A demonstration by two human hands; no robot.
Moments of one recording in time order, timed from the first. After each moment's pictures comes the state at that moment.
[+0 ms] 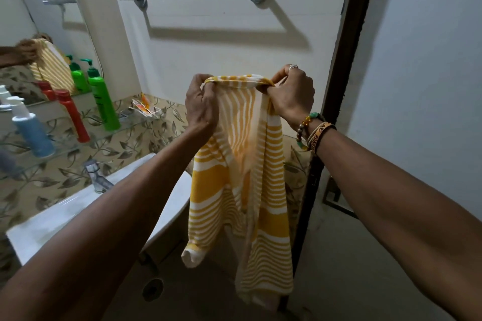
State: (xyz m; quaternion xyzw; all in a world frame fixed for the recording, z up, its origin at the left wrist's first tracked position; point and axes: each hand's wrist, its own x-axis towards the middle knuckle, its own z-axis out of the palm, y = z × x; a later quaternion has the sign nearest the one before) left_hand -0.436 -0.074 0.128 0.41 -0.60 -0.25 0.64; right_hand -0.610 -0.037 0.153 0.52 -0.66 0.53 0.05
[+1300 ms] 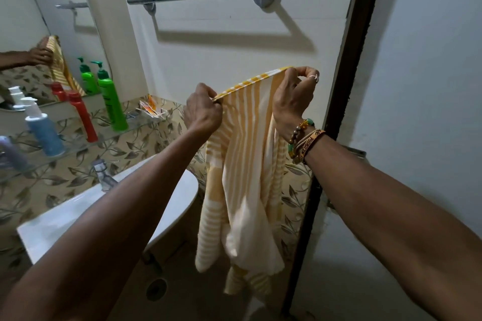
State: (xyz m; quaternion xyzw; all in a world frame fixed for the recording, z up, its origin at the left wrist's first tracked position) left_hand -0.427 -0.084 0.130 0.62 -0.62 -0.12 0.46; right_hand -0.576 -0.038 0.155 0.31 -0.48 0.82 -0.09
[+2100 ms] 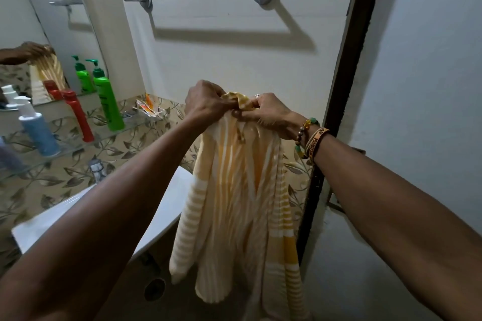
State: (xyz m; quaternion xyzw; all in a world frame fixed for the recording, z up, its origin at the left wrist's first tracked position) left_hand -0.423 -0.082 0.148 0.54 -0.70 -0.15 0.43; right_hand -0.590 -0.046 0.135 0.65 -0.53 0.42 -0.35
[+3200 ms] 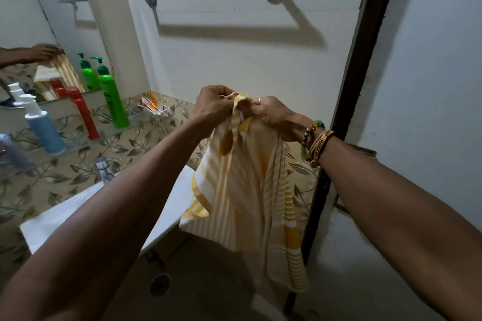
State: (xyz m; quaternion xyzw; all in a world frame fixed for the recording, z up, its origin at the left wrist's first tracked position) left_hand -0.426 -0.096 0.131 0.47 -0.66 -0.33 0.48; right_hand -0.586 -0.055 0.128 0.63 -0.52 0.42 -0.39
